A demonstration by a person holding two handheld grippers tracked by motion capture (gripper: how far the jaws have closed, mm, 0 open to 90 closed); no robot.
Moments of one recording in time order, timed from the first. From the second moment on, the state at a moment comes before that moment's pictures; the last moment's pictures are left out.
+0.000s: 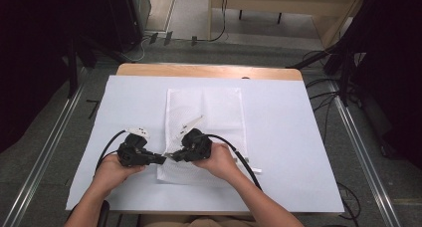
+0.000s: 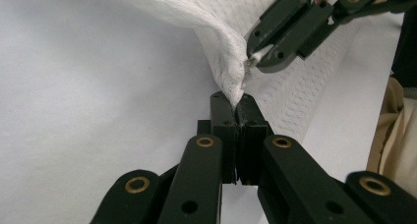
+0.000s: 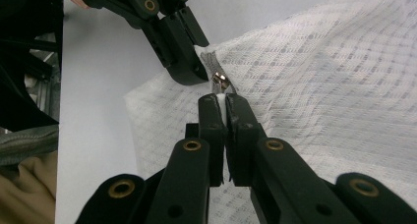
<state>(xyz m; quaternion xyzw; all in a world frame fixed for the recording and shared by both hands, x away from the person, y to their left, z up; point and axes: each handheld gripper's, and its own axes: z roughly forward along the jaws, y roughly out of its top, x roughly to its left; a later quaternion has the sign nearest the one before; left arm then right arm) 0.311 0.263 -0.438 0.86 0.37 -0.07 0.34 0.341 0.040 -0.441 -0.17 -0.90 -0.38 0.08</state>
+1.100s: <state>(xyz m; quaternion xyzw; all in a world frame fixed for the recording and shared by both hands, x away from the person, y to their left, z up) 0.315 0.257 -0.439 0.86 0.37 -0.07 0.33 0.346 0.045 -0.445 -0.19 -0.90 -0.38 0.11</state>
